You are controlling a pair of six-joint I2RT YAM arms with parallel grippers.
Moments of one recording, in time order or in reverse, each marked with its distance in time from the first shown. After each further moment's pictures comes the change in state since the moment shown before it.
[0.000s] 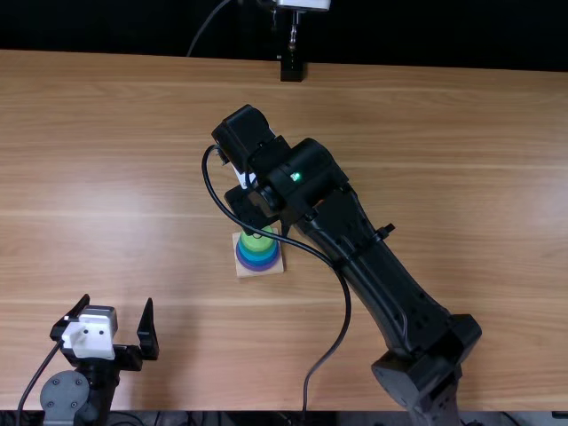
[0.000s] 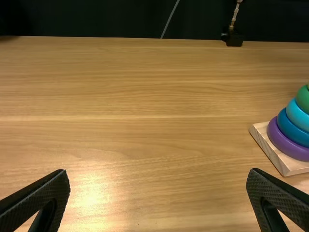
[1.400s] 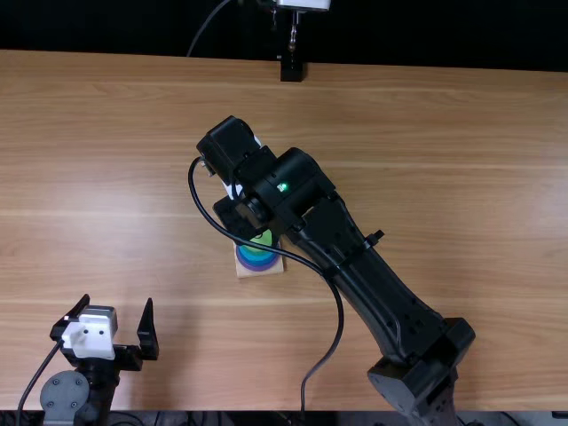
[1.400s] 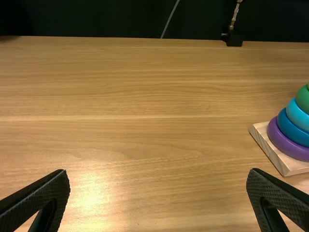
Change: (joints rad) left arm 0.000 0.000 0.000 0.000 0.000 0.000; right arm 0.044 0.000 -0.008 -0.007 0.000 0.004
